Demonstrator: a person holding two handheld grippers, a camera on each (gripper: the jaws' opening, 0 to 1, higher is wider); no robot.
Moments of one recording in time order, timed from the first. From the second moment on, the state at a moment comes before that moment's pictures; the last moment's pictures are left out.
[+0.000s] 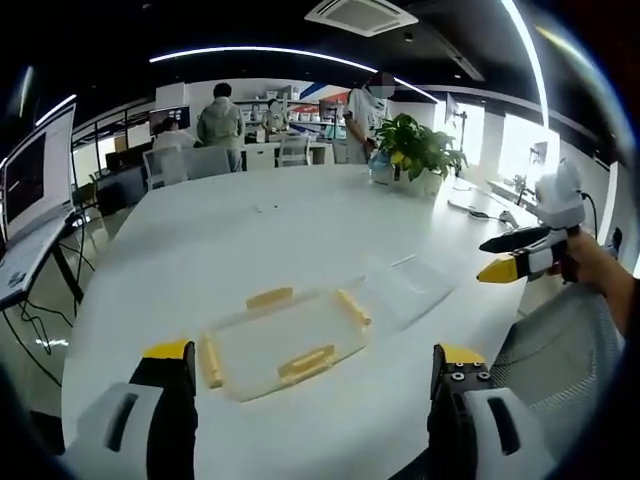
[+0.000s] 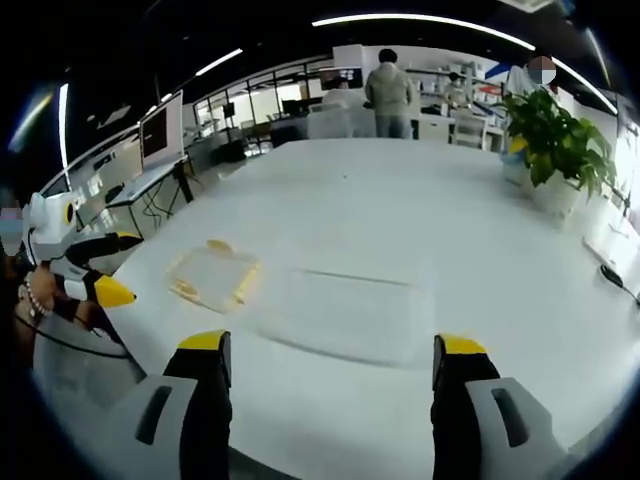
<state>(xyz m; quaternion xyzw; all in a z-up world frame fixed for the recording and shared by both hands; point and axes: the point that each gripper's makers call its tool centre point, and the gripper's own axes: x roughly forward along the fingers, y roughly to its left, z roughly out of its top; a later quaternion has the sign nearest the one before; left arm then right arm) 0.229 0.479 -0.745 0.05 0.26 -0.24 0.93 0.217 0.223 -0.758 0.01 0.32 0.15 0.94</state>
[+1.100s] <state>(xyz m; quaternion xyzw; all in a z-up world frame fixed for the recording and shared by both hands) 0.235 0.514 -0.751 0.03 0.28 -0.23 0.93 0.216 0.219 -0.754 0.03 0.32 0.15 0.94</state>
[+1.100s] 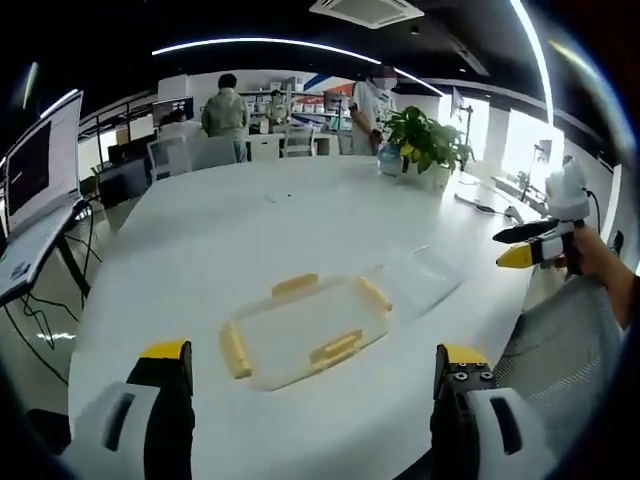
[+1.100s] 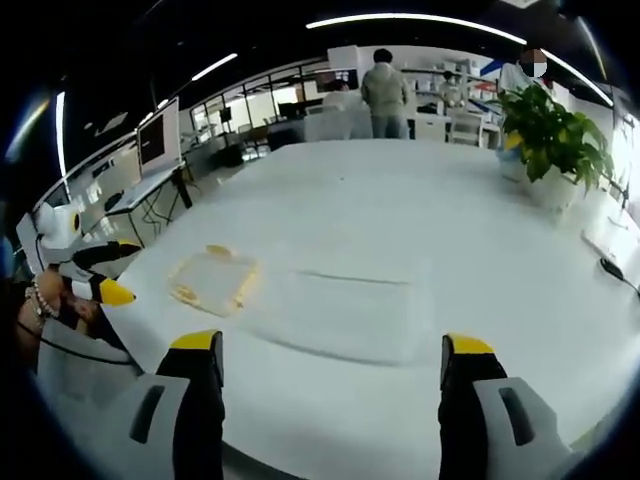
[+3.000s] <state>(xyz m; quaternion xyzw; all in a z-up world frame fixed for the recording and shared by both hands) 0.293 0.558 -0.816 0.40 0.40 -0.53 0.63 0.283 0.378 -0.785 -0.30 0.35 0.58 0.67</state>
